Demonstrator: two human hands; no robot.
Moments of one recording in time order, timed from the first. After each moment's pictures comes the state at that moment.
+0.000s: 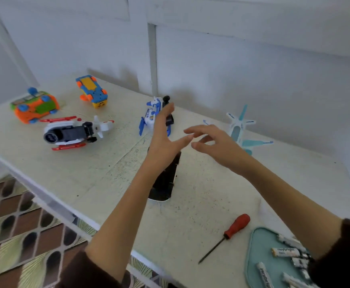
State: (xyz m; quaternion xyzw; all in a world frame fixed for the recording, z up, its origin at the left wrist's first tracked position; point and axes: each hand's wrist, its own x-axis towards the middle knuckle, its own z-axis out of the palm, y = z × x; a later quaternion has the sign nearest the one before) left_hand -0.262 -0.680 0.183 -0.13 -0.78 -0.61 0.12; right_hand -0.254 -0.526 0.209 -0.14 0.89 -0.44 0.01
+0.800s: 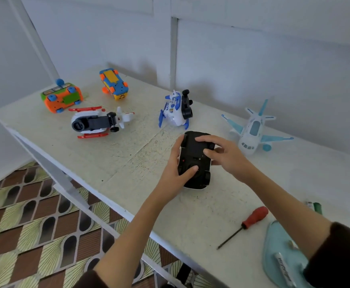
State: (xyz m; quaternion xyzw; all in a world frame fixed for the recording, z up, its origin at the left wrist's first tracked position) left_hand -0.204 -0.712 0.117 -0.11 -0.75 -0.66 -0.02; right_hand -0.242 -0.546 0.163 -0.12 0.80 -0.58 0.08
